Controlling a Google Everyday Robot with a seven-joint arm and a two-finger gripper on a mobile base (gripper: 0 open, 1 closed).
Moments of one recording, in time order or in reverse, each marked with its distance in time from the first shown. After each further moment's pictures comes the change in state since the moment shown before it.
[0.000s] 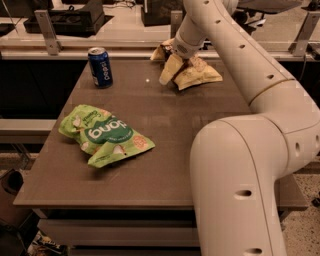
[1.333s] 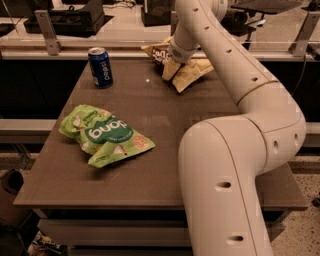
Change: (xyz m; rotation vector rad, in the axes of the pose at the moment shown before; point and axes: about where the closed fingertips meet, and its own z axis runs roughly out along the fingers) arm 0.003 0.001 0.029 -0.015 0.050 0.019
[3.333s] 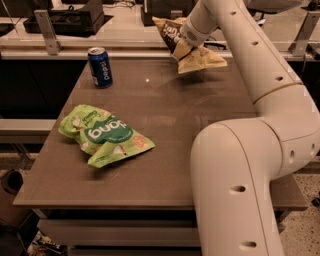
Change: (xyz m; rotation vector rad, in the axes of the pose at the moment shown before) arm -0.011 -0.032 -0.067 0.064 -0.154 -0.019
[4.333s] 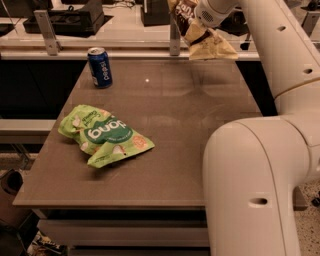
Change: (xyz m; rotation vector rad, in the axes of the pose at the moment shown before) arm 0.000 -0.028 -0.074 0.109 -0.028 0.001
